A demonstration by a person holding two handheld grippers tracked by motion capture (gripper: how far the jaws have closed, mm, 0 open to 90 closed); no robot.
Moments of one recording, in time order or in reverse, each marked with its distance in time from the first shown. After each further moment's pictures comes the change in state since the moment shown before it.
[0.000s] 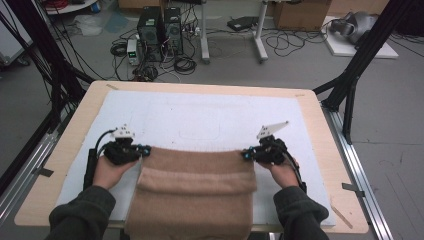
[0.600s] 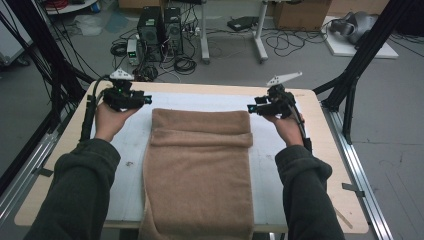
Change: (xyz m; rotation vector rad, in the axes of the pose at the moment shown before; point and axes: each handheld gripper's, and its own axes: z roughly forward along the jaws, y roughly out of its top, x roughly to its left) left arm 0.039 0.109 -0.004 -0.070 0.150 -0.008; right arm -0.064 0.095 -0.043 -0.090 -0.233 0.036
